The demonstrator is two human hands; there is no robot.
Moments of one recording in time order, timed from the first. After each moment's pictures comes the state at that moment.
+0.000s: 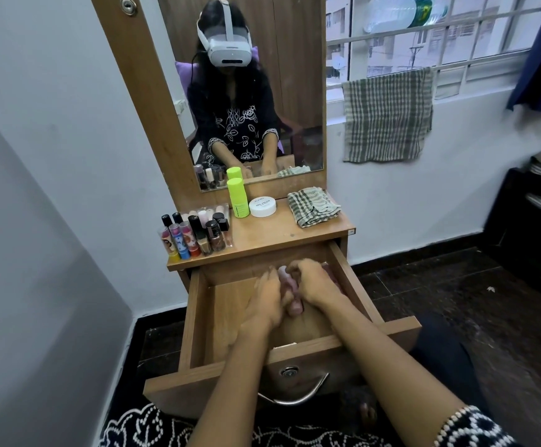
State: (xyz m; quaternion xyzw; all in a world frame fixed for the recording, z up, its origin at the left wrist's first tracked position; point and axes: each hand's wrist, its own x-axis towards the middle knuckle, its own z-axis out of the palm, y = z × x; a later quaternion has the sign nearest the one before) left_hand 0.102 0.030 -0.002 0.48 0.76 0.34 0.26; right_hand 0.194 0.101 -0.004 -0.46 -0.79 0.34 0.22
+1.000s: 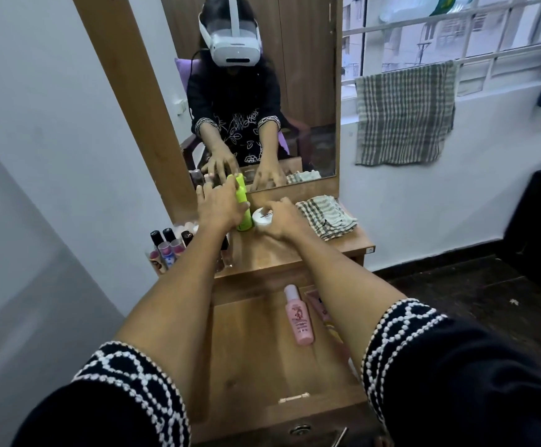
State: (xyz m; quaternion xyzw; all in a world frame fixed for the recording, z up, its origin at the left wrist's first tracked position) left_hand -0.018 0.153 0.115 0.52 0.83 0.14 -0.11; right_hand 0.095 0.214 0.068 -0.45 -0.84 0.22 0.20
